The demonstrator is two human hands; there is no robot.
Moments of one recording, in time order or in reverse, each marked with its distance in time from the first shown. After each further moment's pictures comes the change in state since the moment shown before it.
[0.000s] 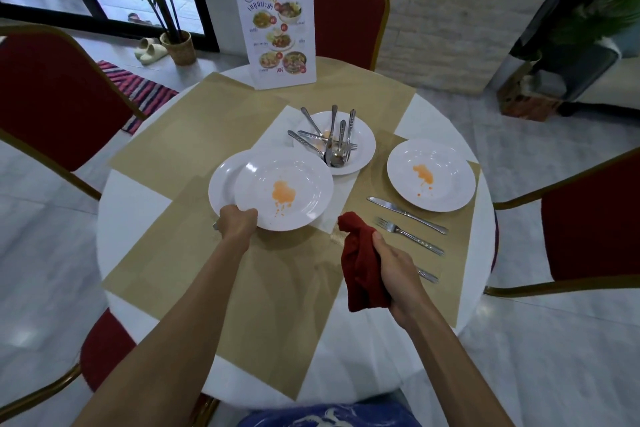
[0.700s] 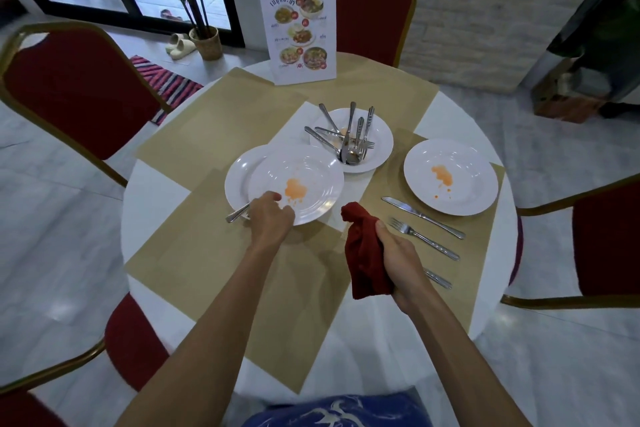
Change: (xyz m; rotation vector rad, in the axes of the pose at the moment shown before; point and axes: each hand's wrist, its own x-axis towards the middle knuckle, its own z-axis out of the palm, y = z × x) left_hand -0.050 0.013 0.013 0.268 -0.017 0.295; right_hand 0.028 -0.004 0.004 -0.008 -0.073 -0.018
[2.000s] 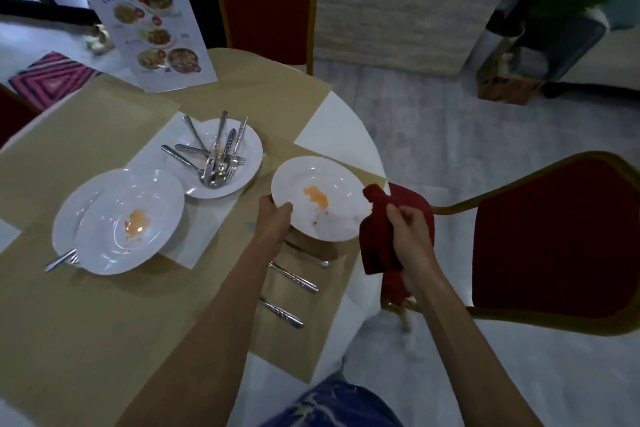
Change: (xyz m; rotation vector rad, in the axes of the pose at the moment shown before) left_hand -0.032 0.172 0.290 -0.497 -0.233 -0.223; right_hand 0.139 -0.088 -0.299 -0.037 0.195 -0.046
